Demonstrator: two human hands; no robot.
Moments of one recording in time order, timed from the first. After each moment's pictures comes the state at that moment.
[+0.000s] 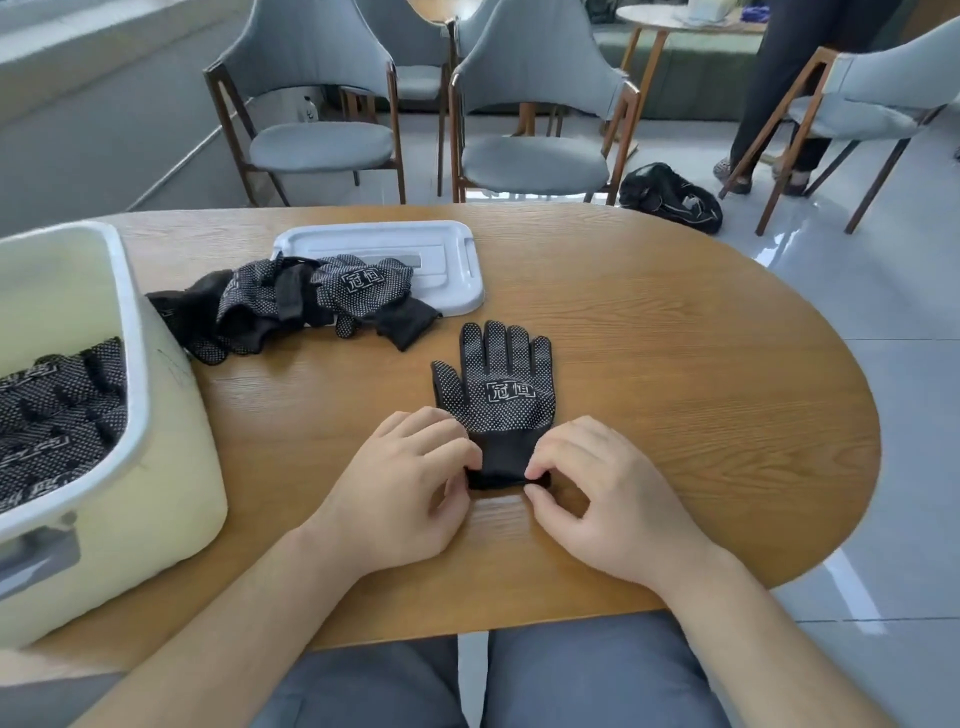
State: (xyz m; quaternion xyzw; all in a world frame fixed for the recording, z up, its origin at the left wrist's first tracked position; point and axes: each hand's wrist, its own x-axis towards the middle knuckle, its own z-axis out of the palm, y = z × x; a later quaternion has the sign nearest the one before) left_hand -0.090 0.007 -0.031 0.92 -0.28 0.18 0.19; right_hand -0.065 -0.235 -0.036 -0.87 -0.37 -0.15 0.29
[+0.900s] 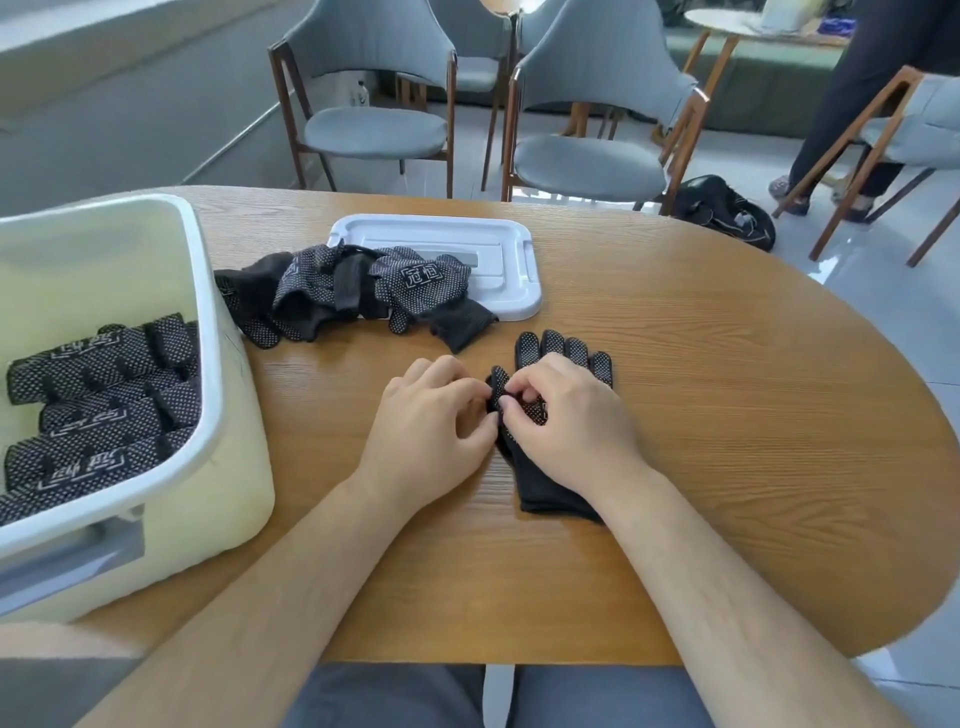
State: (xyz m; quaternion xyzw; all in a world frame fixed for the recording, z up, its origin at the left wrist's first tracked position) left_hand -0.043 0.026 -0.048 0.95 -0.03 0.23 0.23; right_hand 0.005 -0.145 -0.033 -0.93 -0.24 -0.12 0.27
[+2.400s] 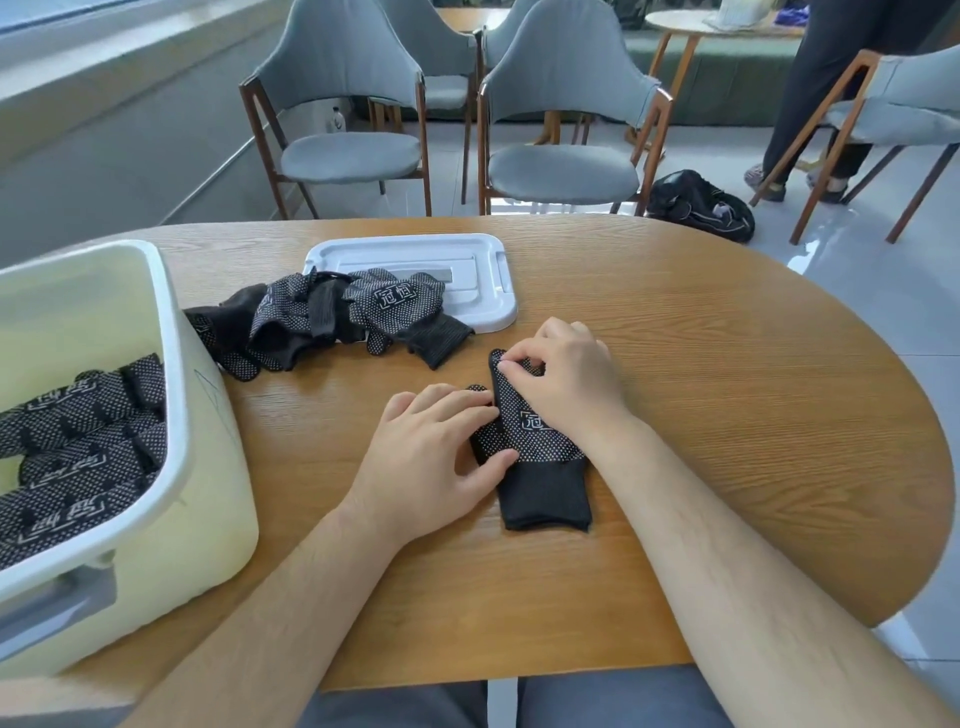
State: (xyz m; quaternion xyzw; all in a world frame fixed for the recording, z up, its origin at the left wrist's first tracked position) left_hand -0.047 0.018 -0.048 0.96 -0.12 0.21 0.16; right_hand 0.059 -0.153 -0.029 -0.94 -0.20 -0.13 0.26
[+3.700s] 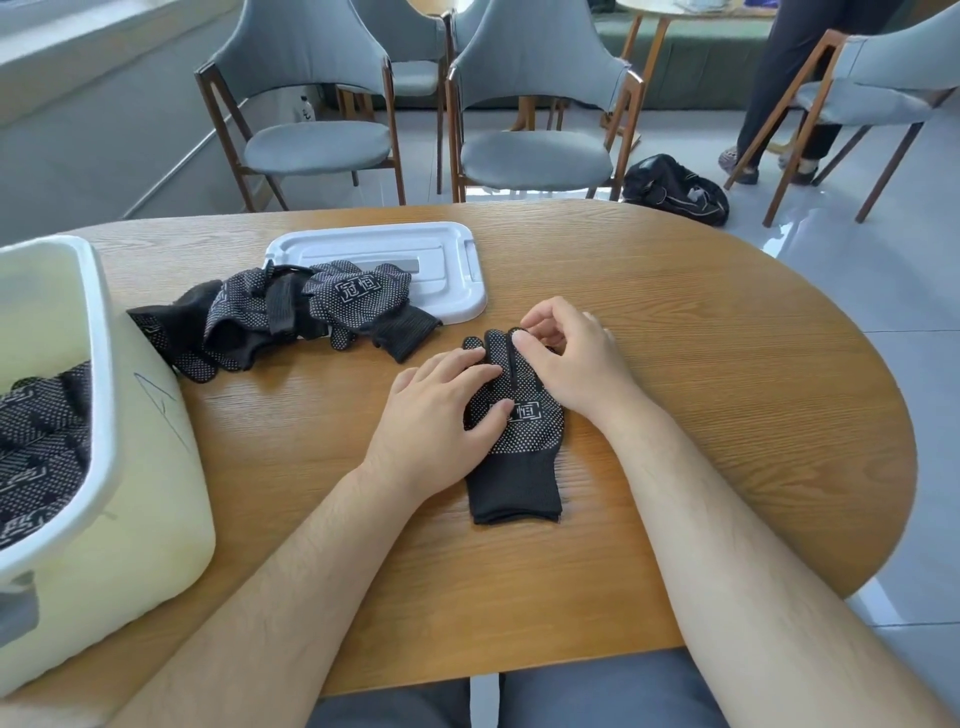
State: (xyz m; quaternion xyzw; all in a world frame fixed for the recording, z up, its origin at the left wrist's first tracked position) left_hand -0.012 -0.015 -0.046 0.97 -0.07 0.14 0.20; right_hand 0.065 -0.192 -0.024 -0.90 -0.13 -0.05 0.40
